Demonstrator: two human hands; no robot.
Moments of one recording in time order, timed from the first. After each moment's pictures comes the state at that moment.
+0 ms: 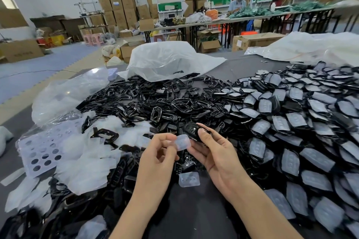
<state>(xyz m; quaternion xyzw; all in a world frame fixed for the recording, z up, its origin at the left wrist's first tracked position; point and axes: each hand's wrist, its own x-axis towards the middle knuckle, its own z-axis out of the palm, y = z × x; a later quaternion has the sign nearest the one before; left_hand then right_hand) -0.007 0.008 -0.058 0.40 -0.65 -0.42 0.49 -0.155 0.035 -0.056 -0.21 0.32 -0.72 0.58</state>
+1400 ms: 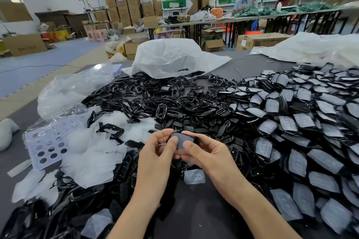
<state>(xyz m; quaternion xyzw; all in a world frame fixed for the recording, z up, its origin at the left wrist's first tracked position) -0.002 0.004 -0.061 0.40 -0.54 -0.51 0.54 -0.136 0.043 -0.055 -0.37 0.37 -0.64 0.55</state>
